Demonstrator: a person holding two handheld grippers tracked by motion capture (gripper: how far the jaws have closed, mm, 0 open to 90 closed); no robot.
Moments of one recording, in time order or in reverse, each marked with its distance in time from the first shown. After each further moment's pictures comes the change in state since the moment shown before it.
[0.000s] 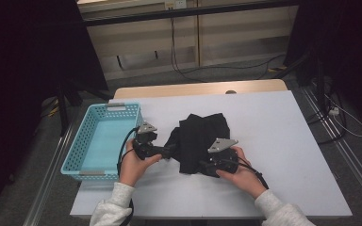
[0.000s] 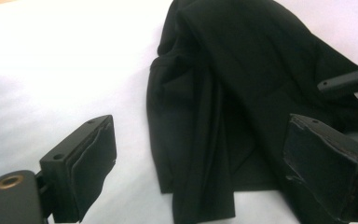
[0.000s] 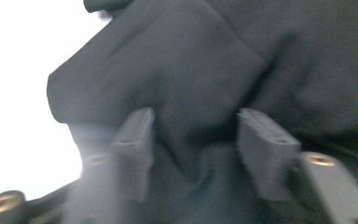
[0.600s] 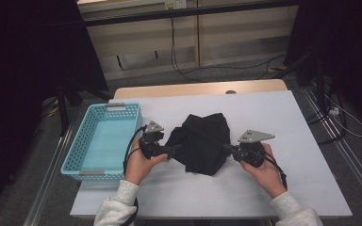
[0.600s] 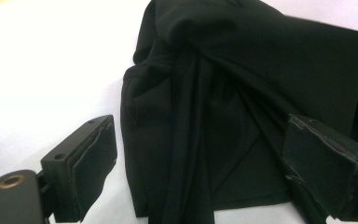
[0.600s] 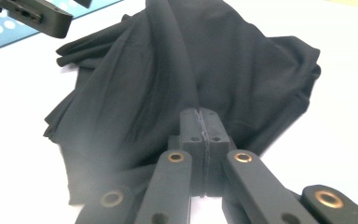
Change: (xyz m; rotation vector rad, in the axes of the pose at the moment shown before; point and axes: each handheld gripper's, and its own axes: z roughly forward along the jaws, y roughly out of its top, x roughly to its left) left arm -0.009 0.005 0.011 0.006 -0.032 0.029; right arm -0.043 -0.016 -0.059 -0.150 -0.045 0.164
